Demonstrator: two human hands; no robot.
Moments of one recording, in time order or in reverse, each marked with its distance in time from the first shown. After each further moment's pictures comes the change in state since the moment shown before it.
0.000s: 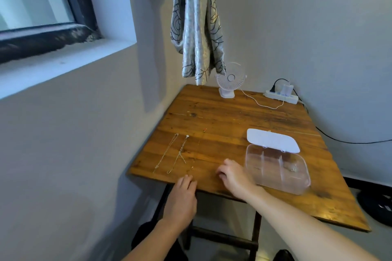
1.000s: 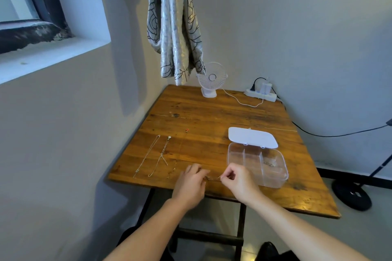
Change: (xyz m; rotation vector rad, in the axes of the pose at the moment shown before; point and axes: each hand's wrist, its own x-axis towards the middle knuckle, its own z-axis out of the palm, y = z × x) left_hand 0.054 0.048 0.000 -0.207 -0.090 0.095; right_hand -0.047 0.024 -0.023 0.386 0.195 0.298
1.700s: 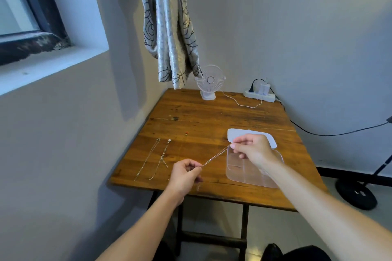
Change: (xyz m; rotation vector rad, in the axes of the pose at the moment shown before) left_hand 0.006 0.019 -0.044 -0.954 0.043 -0.495; right_hand 0.039 -0.030 -0.082 0.523 0.060 0.205
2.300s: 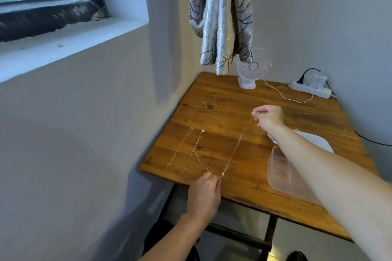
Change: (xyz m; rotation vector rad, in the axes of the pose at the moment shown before) left_hand 0.001 -0.062 -0.025 0.786 0.256 0.435; right_hand 0.146 -0.009 0.092 -0.165 0.183 -0.016
